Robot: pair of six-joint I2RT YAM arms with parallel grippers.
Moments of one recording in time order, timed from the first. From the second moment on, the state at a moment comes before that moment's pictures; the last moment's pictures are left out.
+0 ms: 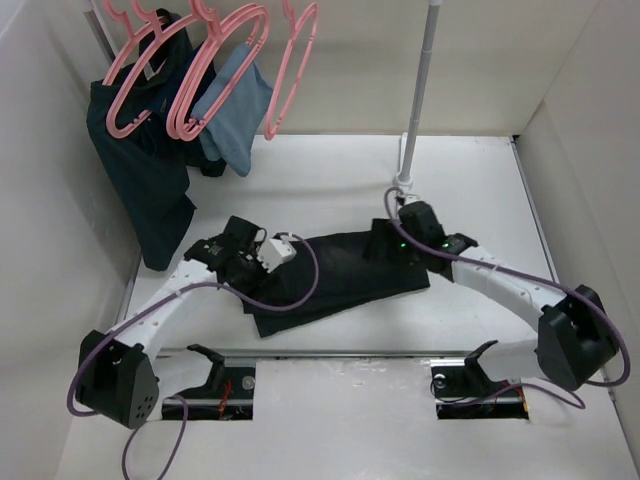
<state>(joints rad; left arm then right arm) -0.38 1.12 0.82 -0.89 0.16 0.50 0.64 1.33 0.86 -0.27 0.02 0.55</state>
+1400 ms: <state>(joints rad) -0.79 1.31 0.67 -0.58 -0.13 0.63 -0.03 0.93 0.46 -0.33 -0.19 0.74</state>
